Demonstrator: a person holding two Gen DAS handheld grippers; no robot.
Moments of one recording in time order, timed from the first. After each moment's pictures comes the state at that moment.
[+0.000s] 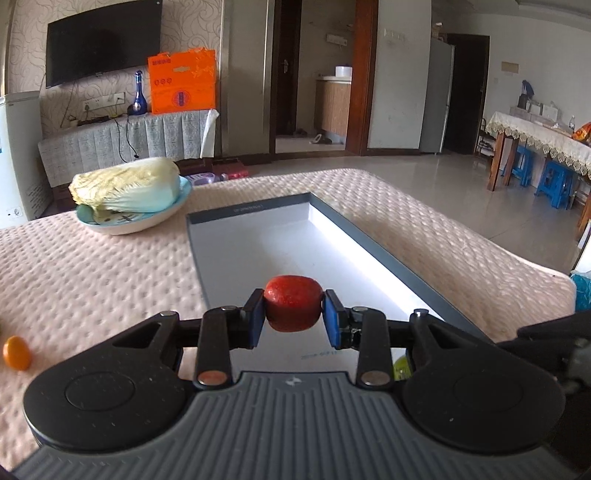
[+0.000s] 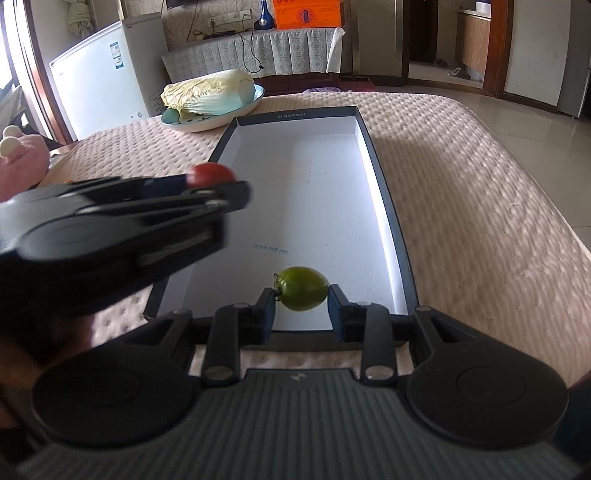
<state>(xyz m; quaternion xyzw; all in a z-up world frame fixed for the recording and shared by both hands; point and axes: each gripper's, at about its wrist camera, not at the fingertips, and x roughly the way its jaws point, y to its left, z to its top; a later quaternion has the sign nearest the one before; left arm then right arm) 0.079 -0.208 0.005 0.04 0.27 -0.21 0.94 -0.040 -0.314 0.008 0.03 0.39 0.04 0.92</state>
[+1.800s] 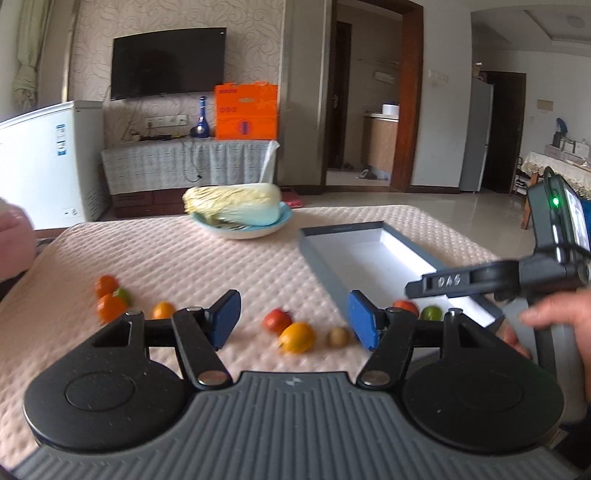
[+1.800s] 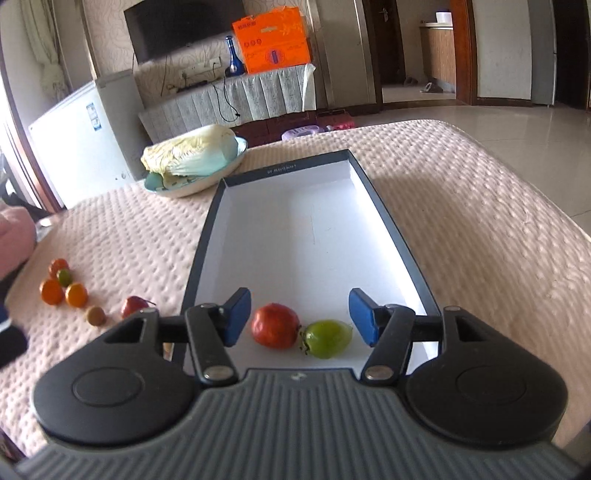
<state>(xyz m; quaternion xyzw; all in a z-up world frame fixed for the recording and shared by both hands) -0.038 -0.058 0.050 0.01 0.21 -0.14 0.97 -0.010 -0.305 0.013 0.10 0.33 0.00 0.94</state>
